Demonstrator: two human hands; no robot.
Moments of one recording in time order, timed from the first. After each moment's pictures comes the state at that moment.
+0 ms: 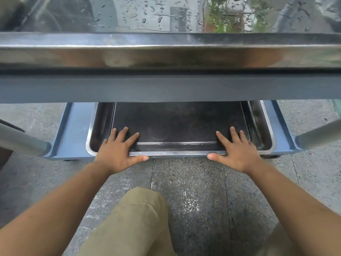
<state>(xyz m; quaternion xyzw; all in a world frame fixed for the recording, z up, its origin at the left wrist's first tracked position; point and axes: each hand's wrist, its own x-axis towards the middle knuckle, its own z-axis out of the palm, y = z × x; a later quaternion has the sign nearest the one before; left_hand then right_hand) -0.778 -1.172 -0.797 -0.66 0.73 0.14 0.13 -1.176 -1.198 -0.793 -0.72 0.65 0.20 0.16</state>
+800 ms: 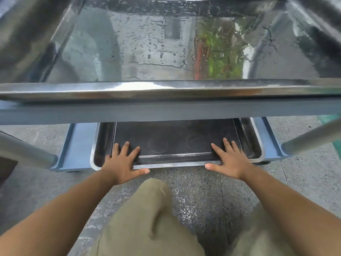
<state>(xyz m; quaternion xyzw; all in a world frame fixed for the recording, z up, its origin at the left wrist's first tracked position) -0.783 -1.168 -0.781 -0.64 0.71 0.20 0.21 -1.177 -1.194 -0.780 -0.71 0.64 0.19 0.23</state>
